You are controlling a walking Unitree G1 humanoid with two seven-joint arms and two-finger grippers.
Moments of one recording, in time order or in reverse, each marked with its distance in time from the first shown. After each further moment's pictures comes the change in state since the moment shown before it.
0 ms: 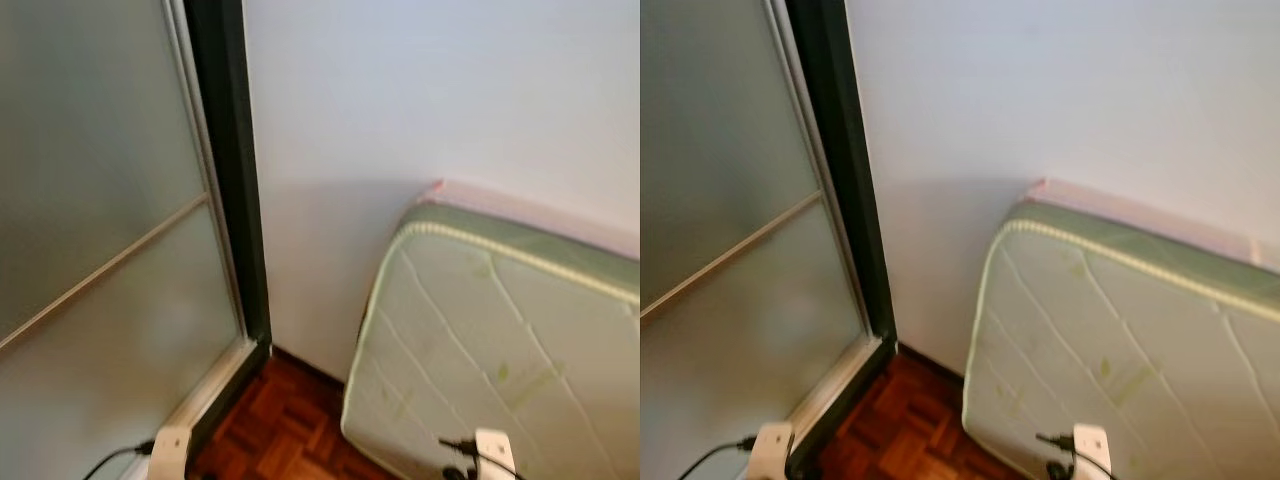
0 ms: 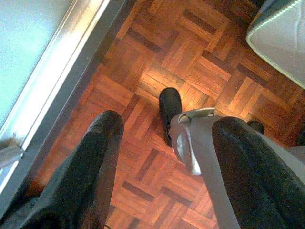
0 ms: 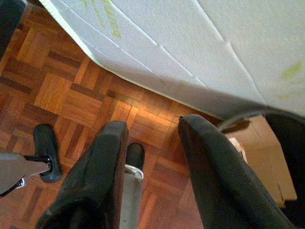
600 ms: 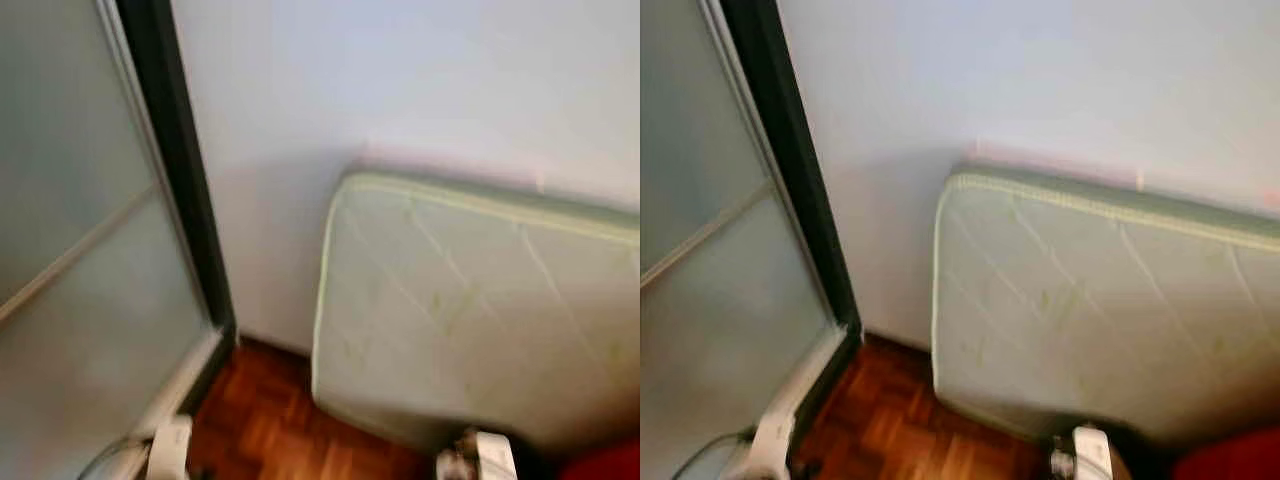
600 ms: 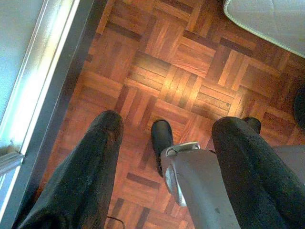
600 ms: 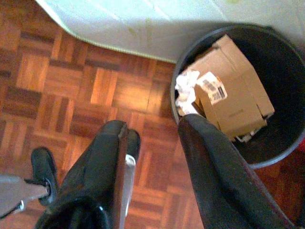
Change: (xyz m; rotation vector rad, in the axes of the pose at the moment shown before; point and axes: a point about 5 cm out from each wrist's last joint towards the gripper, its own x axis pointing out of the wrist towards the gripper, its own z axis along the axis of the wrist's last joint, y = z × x) left arm 0.000 0.001 0.006 0.009 -0.013 0.008; right arm -0.001 0.001 -0.007 0.018 0.018 0.004
